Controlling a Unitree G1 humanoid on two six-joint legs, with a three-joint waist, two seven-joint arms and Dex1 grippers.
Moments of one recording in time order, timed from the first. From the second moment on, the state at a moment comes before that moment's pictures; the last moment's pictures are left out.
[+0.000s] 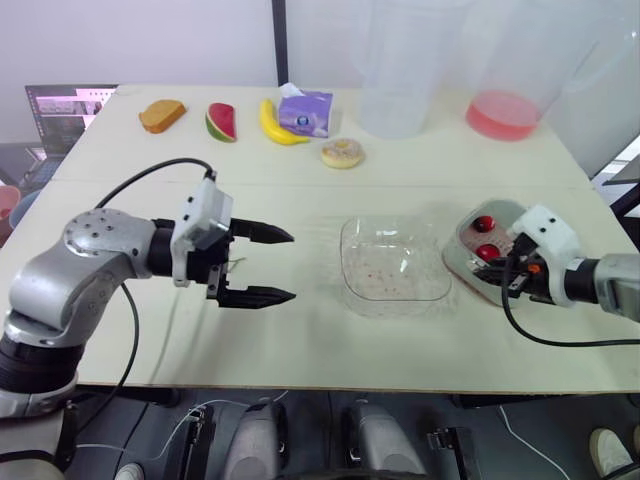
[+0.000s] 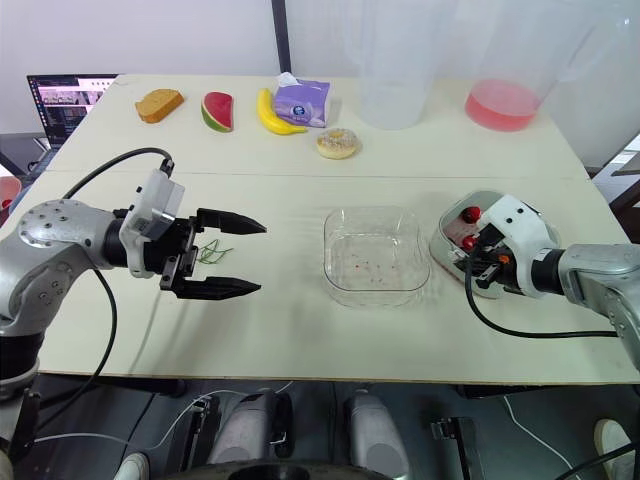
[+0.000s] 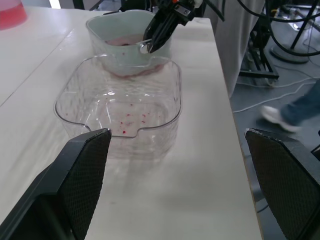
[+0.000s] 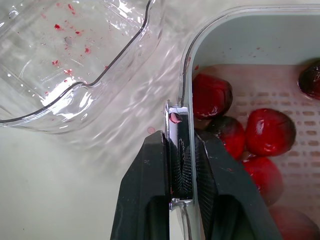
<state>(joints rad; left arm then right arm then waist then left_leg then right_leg) -0.48 0.84 0.01 -0.39 -0.69 0.66 -1.22 -0.17 -1.15 -0.19 -0.37 0.60 1.01 0.72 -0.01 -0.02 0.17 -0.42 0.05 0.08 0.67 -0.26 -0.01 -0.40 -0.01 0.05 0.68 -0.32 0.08</state>
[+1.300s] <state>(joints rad) -0.49 0.84 -0.02 -0.37 -0.68 0.65 -1.23 -0.20 -1.20 -0.30 -0.44 0.61 1.16 0.75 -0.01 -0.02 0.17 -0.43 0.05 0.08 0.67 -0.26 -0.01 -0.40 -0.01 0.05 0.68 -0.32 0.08</state>
